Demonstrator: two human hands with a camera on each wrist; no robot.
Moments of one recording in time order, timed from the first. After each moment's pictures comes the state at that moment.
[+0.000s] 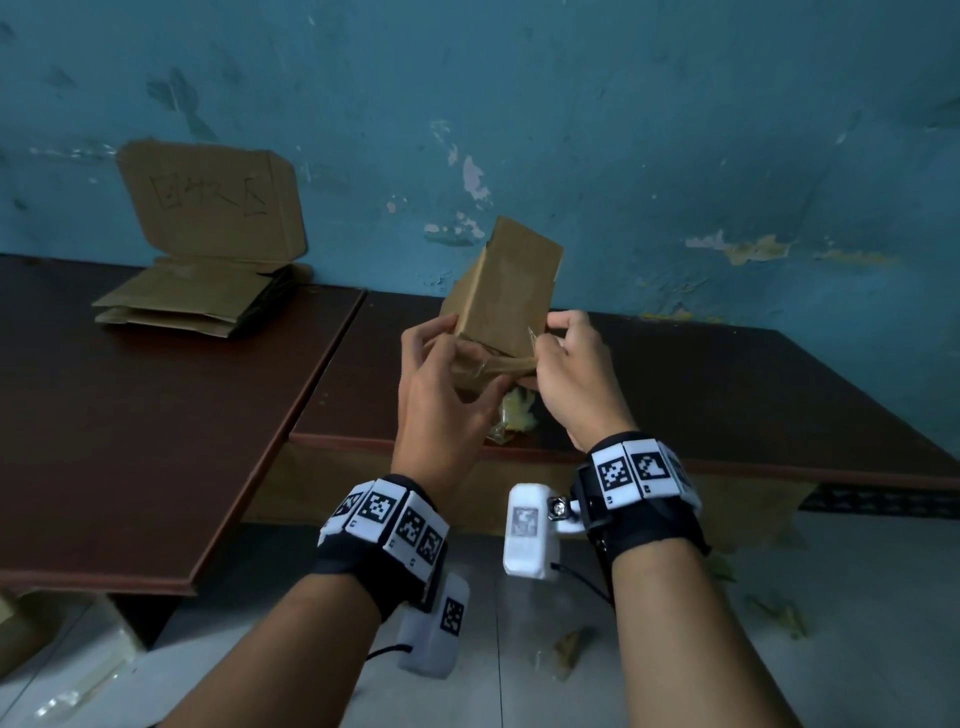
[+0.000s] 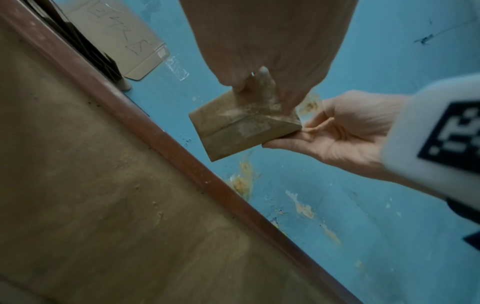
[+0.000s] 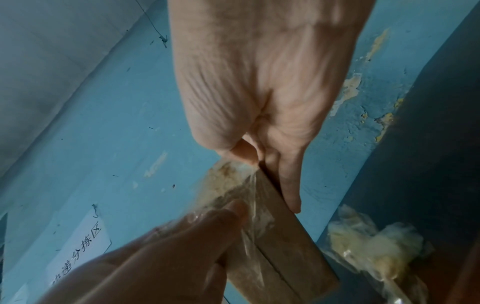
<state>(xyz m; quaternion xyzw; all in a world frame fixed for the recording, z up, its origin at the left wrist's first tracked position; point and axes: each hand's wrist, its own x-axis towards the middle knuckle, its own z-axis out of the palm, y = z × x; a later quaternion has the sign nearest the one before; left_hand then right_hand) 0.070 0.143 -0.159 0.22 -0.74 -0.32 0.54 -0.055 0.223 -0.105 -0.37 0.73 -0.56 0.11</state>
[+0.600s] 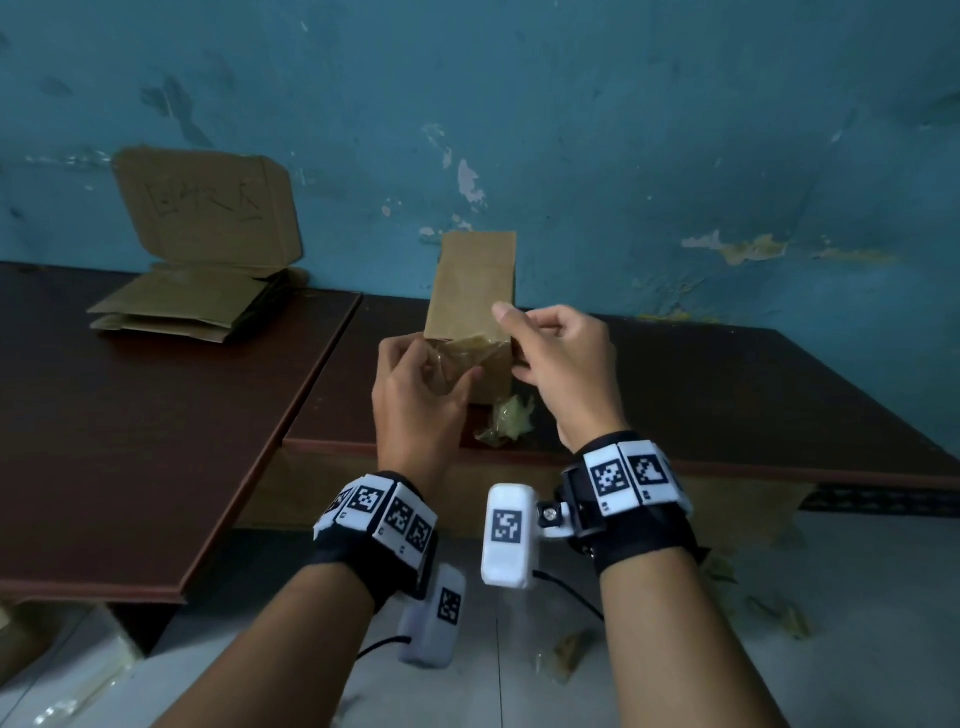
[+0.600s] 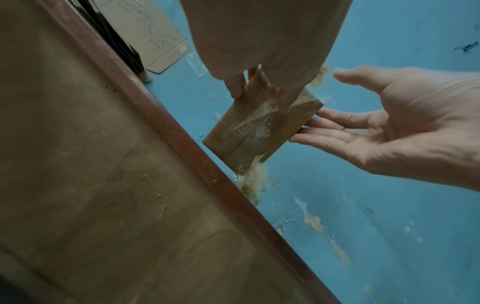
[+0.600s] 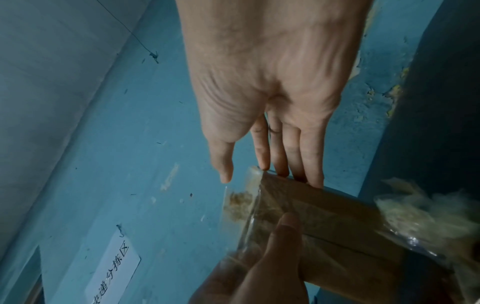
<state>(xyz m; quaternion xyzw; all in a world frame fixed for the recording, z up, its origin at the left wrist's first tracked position) 0.063 0.127 -0.166 0.33 -0.71 -0.30 0.54 -0.043 0.216 -0.096 -0.34 0.68 -0.64 0.07</state>
